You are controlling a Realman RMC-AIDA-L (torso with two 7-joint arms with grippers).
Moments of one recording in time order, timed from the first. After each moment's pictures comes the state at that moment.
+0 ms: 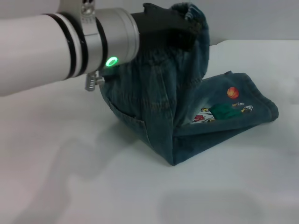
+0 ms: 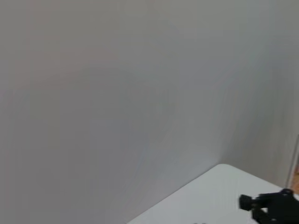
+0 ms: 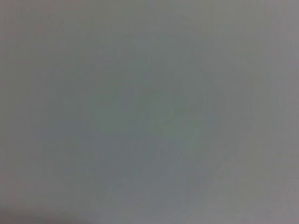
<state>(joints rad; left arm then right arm) -0.33 -2.06 -1.30 -1.86 2.46 -0.78 0.26 0.20 2.08 1.66 0.74 -0.19 0.56 -2.88</state>
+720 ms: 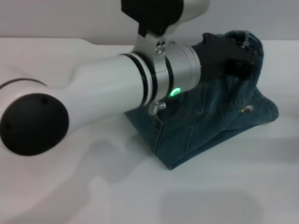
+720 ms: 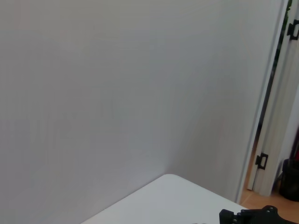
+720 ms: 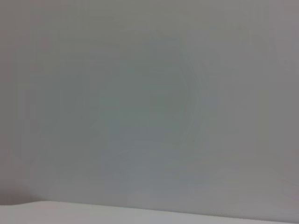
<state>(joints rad) -0.47 -2.07 -1.05 -1.54 2.33 -0.40 0.28 0.09 2.08 1.73 0.74 -0.20 0.60 -2.88</state>
